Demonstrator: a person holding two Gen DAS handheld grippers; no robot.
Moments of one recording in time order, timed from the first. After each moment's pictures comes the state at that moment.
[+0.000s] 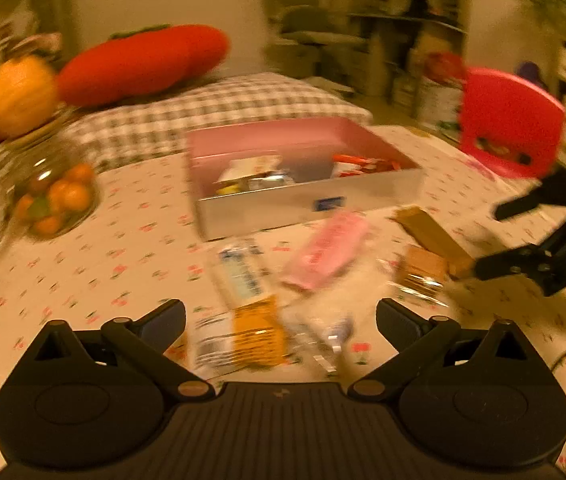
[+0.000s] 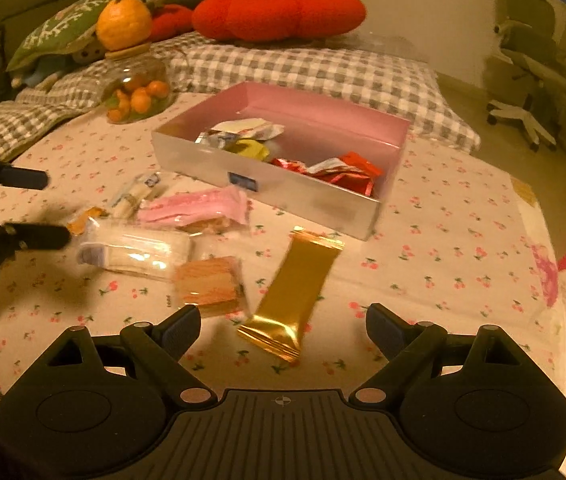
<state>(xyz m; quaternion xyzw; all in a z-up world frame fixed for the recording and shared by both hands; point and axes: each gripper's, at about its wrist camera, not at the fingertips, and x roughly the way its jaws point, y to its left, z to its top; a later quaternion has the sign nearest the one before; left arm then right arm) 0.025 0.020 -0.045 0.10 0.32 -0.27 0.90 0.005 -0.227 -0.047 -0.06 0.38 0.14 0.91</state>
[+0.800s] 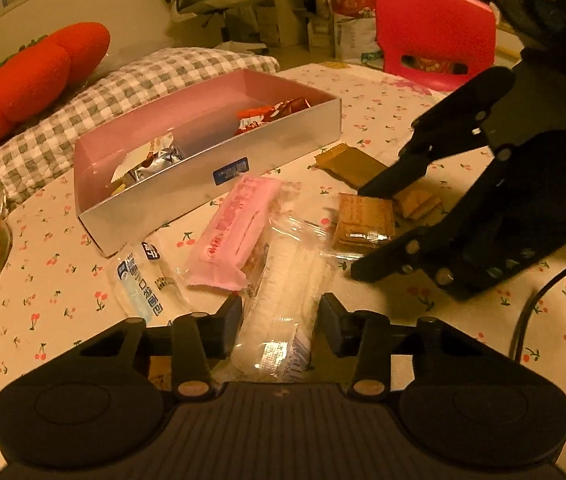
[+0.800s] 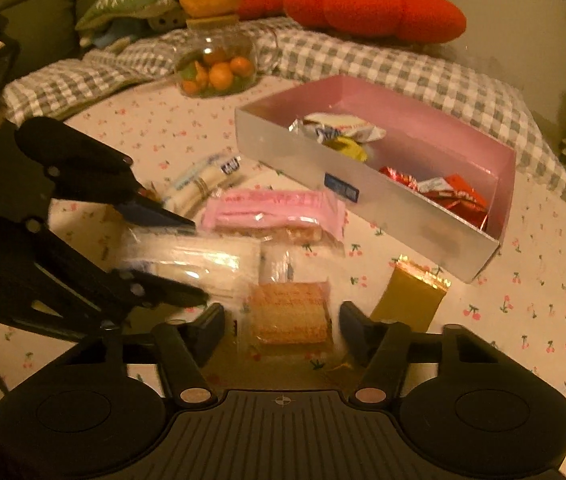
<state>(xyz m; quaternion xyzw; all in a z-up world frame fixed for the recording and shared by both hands) 0.029 -0.025 -0.072 0.21 0.34 -0.35 0.85 0.030 -0.188 -0.073 -0.11 0.39 0.23 0.89</state>
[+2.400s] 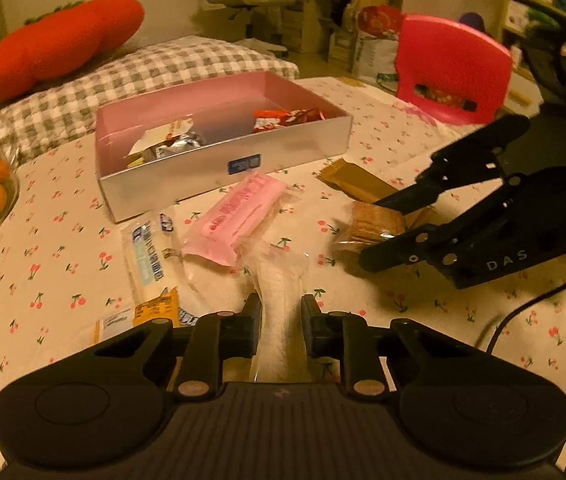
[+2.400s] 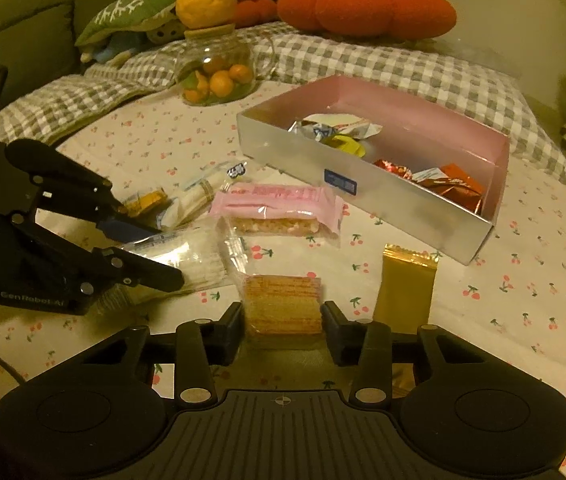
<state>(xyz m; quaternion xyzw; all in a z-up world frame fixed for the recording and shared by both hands) 0.031 -0.008 -0.061 0.13 0.37 -0.34 0.85 0.017 -0.198 -0.061 -0.07 0.38 0.23 0.89</state>
